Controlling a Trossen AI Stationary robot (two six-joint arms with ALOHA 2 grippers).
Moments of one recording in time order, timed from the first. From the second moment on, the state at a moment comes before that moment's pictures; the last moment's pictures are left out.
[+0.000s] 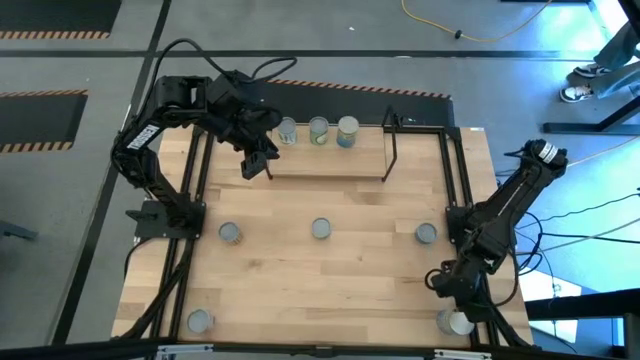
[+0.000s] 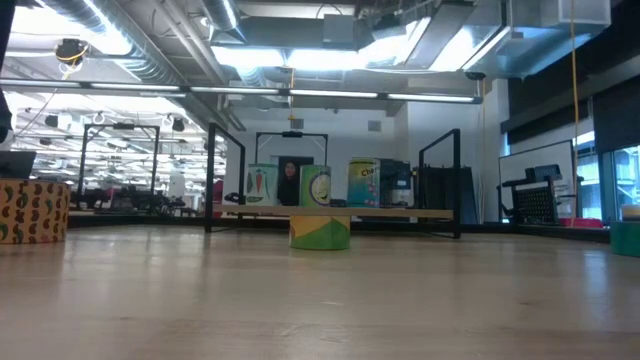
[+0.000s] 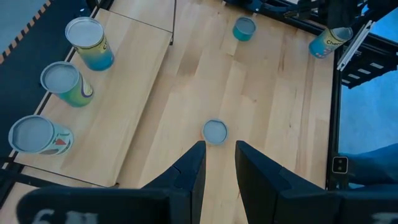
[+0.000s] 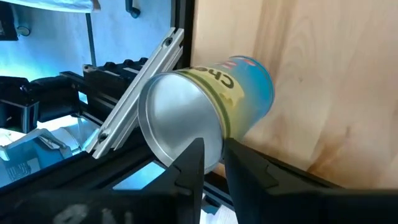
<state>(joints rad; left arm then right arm) 0.22 1.62 2.36 -1.57 0.12 -0.18 0.94 1.15 0.69 -0.62 -0.44 0.94</state>
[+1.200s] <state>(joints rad) 0.22 1.62 2.36 -1.57 0.12 -0.18 0.93 1.24 0.70 -0.60 -0.35 1.07</state>
